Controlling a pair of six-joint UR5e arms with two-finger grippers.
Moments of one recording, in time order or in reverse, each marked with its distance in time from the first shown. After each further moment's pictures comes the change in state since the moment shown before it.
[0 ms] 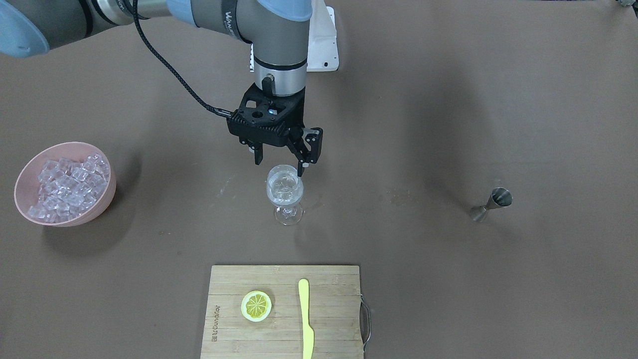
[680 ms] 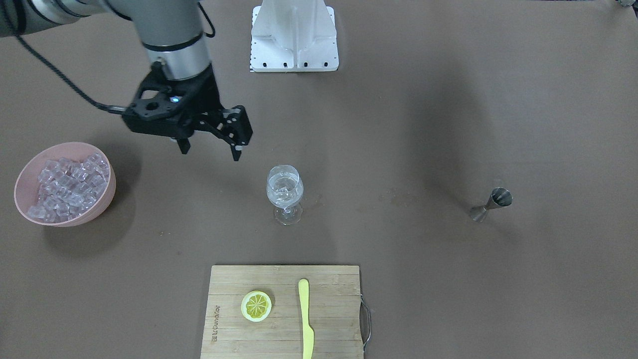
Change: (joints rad) left arm -0.002 0.011 0.003 -0.004 0.000 -0.002; right arm 0.312 -0.377 0.342 -0.017 0.362 -0.469
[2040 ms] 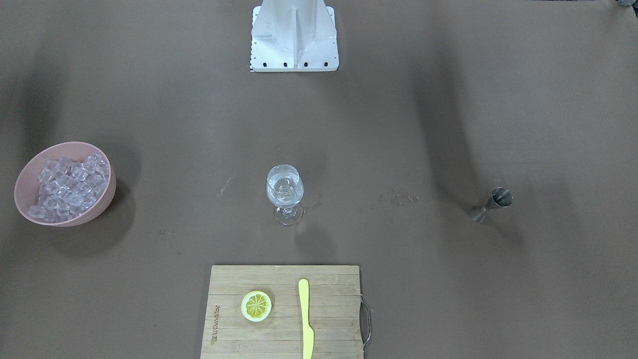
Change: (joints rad) left arm -0.002 0.240 0.008 -0.435 0.000 -0.173; right arm 0.546 -0.624 -0.194 0.023 0.246 -1.013
